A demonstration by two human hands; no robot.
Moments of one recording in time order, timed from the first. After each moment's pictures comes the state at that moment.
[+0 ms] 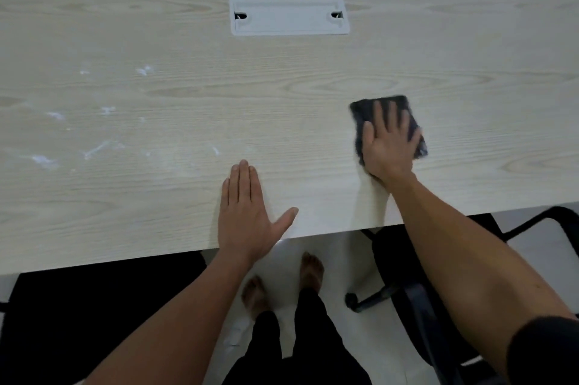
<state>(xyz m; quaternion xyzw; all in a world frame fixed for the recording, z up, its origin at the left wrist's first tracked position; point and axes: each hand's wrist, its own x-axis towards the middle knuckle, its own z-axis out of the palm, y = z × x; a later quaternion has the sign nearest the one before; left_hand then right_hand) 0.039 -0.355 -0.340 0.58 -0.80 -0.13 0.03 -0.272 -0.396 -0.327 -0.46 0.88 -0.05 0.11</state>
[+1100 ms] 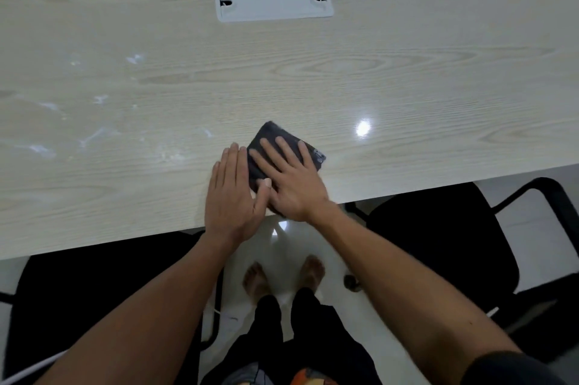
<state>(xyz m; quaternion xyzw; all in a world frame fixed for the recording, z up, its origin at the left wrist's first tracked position) 0.060 -0.348 -0.329 0.54 -0.81 -0.18 0.13 -0.109 -0.329 -0.335 -0.75 0.65 0.00 0.13</state>
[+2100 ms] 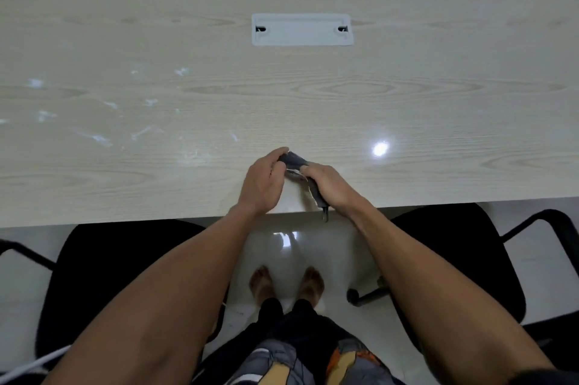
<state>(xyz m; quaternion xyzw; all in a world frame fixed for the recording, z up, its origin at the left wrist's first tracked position) 0.028 -0.361 -0.252 0.55 -0.64 -0.48 0.22 -0.143 -0.322 -0.249 -0.42 0.66 -0.26 0.57</state>
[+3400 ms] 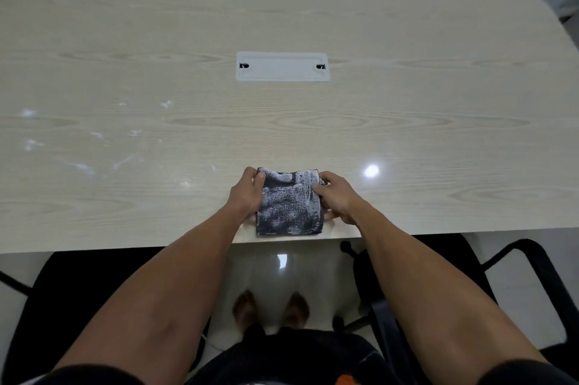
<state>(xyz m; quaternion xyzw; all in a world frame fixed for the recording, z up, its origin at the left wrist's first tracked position) -0.010 -0.404 -0.268 0.65 -0.55 -0.51 0.10 -0.235 -0.350 -0.255 -0.32 0.73 -0.23 0.57</state>
